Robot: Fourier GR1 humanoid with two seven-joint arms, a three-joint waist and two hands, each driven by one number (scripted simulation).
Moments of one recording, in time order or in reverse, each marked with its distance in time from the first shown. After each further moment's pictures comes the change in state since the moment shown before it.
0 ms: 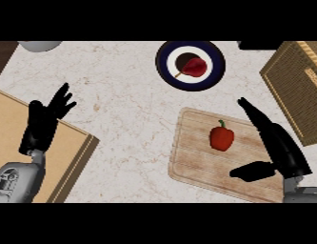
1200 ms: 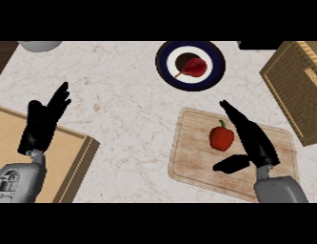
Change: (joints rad) left arm 0.003 -0.066 0.078 -0.038 -0.088 -0.063 0.019; right arm -0.075 0.141 -0.026 0.230 0.125 -0.023 -0.059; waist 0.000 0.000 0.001
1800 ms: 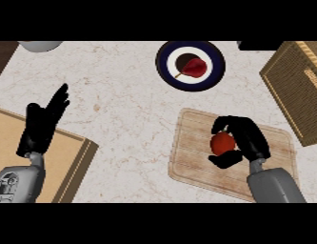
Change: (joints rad) left arm 0.018 -0.013 0.015 -0.019 -0.012 -0.020 -0.001; right arm -0.068 -0.012 0.028 0.136 0.142 -0.094 -0.090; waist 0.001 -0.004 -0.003
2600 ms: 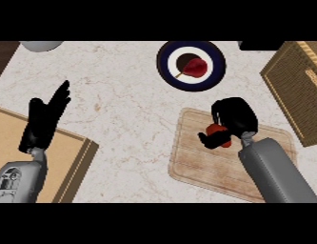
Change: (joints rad) left arm -0.032 -0.006 0.008 0.023 -0.010 -0.002 0.010; right arm -0.239 -0.069 0.120 0.163 0.300 0.151 0.149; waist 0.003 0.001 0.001
